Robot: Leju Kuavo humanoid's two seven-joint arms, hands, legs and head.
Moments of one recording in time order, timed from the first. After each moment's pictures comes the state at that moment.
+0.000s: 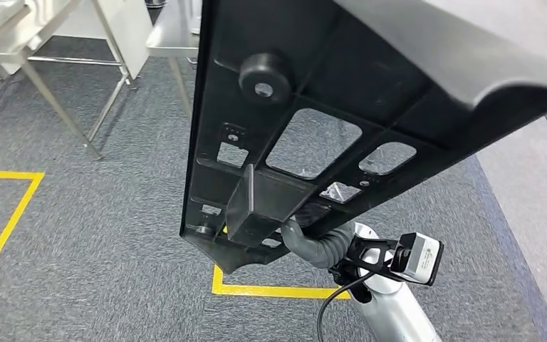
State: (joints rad) left arm -0.10 -0.08 1.28 -0.21 -0.86 -0.01 -0.15; right arm -0.34 -0.03 0.43 -1.68 -0.21 0.42 -0.61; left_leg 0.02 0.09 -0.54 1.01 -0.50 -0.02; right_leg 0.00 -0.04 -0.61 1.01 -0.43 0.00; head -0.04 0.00
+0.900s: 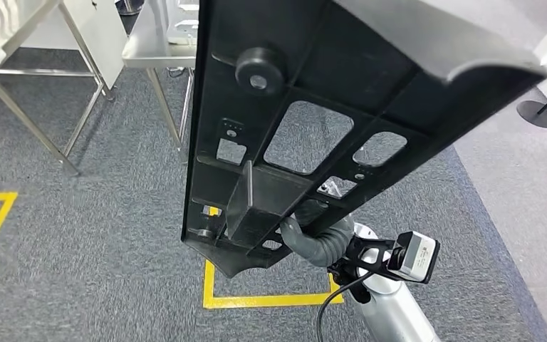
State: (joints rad) left arm -0.09 -0.07 1.28 -0.21 -0.85 -0.03 -0.13; right arm -0.34 -0.03 0.43 -1.66 -0.20 0.41 -0.61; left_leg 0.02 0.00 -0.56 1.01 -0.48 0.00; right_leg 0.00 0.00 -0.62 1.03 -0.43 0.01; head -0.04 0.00
